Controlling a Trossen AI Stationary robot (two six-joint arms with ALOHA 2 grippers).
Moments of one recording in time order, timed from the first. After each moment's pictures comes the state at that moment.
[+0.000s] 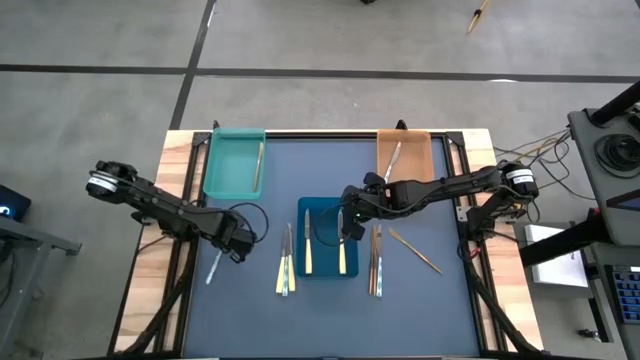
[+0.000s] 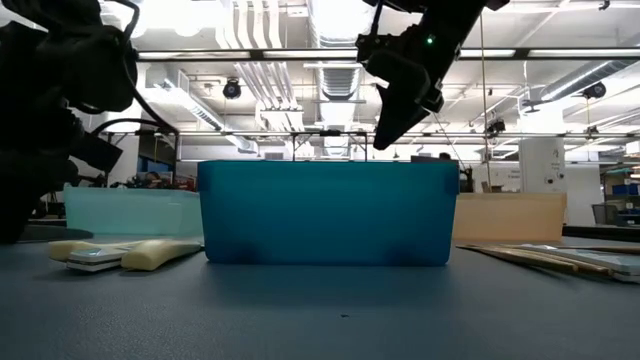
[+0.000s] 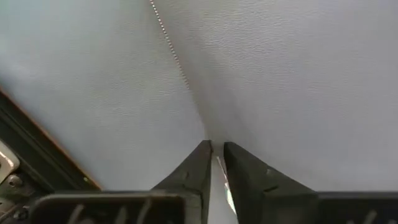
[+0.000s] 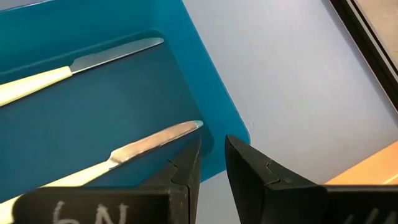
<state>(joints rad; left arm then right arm) -0.27 1.34 0.56 -0.93 -0.06 -1.17 0.04 1.64 1.22 -0.64 0.37 0.34</state>
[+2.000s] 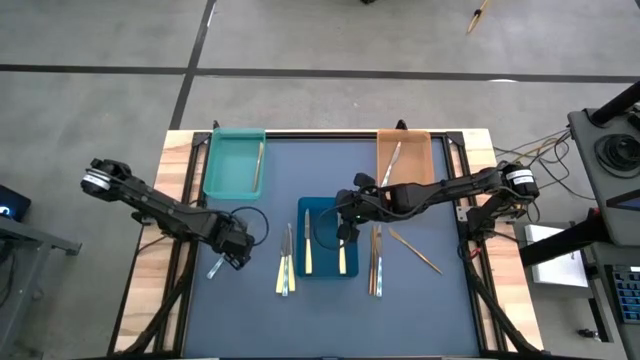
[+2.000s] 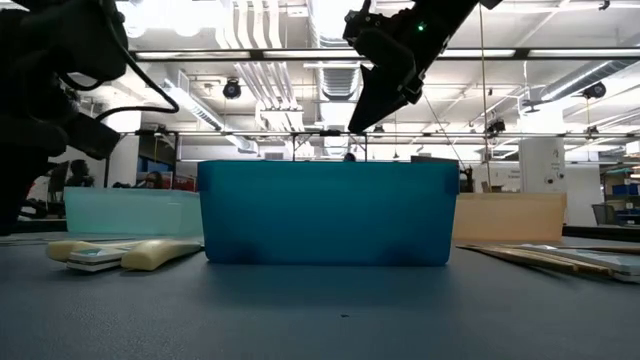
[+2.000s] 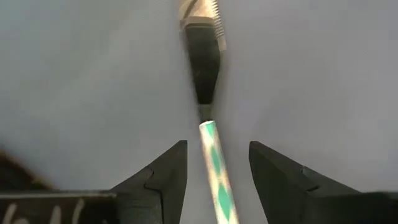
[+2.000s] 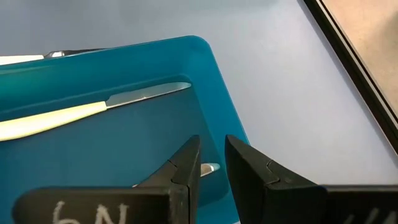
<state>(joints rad) -0.34 1.26 0.57 -0.88 0.01 -1.17 0.07 1.64 1.22 -0.47 0.37 0.20</state>
